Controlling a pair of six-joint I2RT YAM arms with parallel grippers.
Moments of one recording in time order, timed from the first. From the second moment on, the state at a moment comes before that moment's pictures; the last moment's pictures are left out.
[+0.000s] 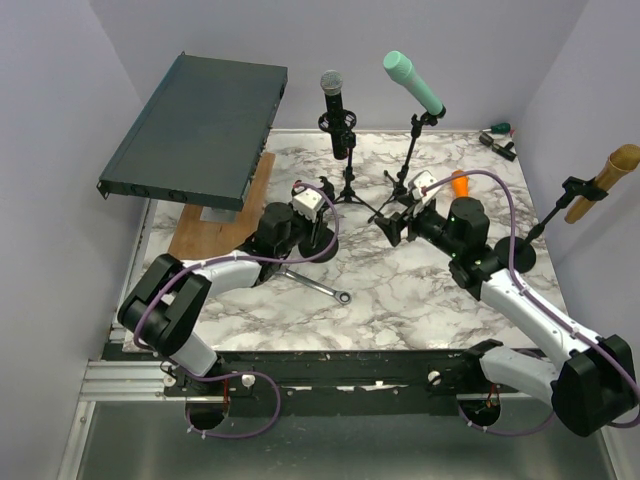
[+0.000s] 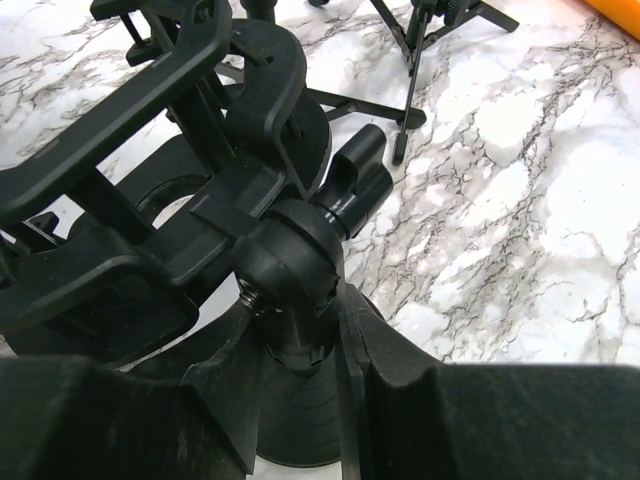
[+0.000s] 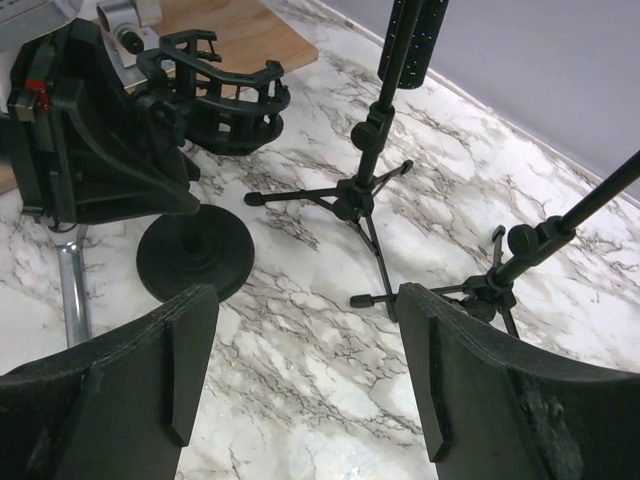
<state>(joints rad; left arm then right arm) -0.58 1.56 0.70 0.59 0.12 -0.03 0.42 1.07 0.68 0.24 -0.32 -0.18</state>
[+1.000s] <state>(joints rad) -0.59 1.14 0.76 0.32 0.18 0.13 0.34 1.20 0.80 0.36 0.02 -0.08</state>
